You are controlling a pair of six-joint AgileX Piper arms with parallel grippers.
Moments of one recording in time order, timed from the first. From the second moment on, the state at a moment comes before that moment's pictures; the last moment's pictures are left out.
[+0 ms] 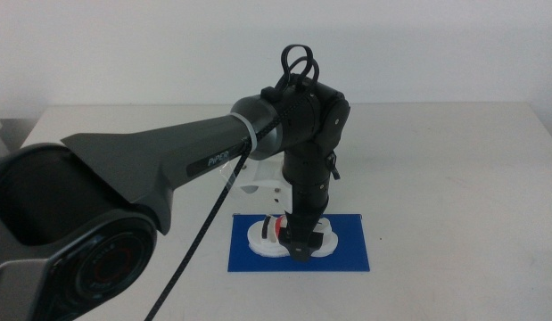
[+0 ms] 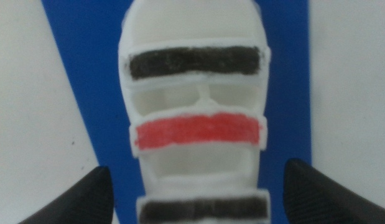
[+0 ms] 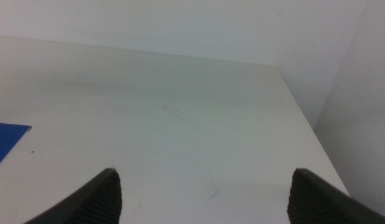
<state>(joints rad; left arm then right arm) -0.72 2.25 -1.88 -0.01 1.22 -2.10 -0.04 -0.01 0.03 -0.01 0.24 -0.06</state>
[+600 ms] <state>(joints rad) -0.72 2.10 -1.99 -0.01 1.22 -2.10 -0.04 -0.01 0.03 -0.01 0.24 -0.06</state>
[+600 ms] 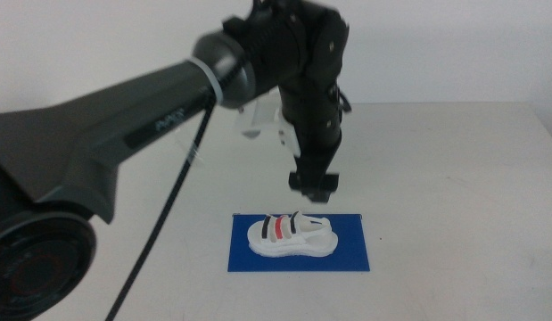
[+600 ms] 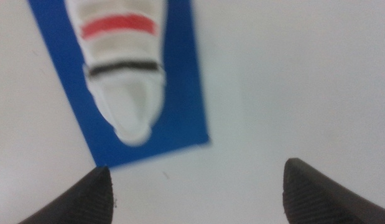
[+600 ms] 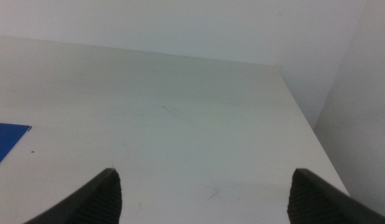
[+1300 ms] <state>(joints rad) -0.72 1.99 -2.05 0.33 1.24 -0.53 -0.04 -0.01 0.03 -0.01 0.24 -0.06</state>
